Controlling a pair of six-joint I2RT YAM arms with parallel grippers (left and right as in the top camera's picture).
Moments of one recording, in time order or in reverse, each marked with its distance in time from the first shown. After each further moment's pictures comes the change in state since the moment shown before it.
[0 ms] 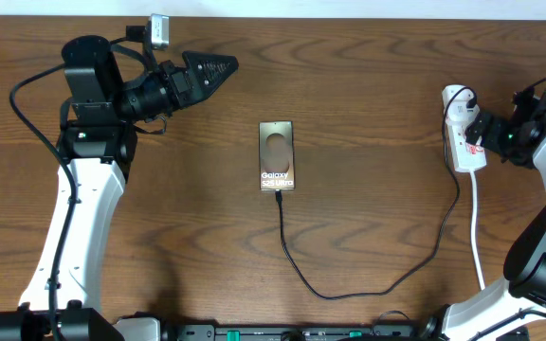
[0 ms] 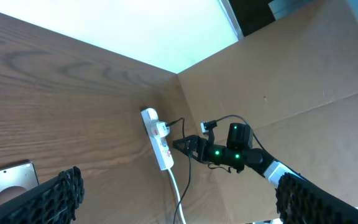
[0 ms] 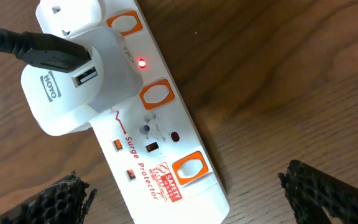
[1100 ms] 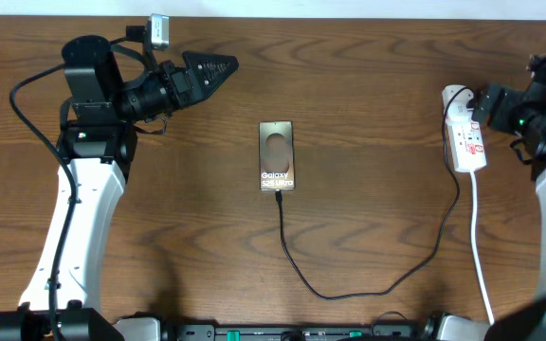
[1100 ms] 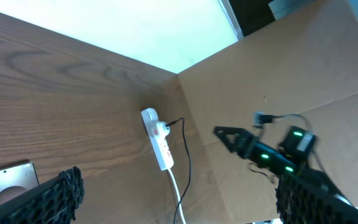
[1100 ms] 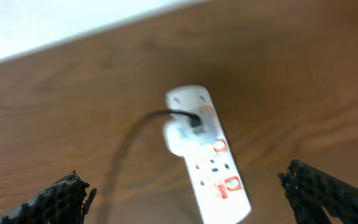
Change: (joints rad) left arm 0.000 0.000 0.000 0.000 0.000 0.000; right arm 0.120 -0.424 -0.016 -0.005 0.002 -0.003
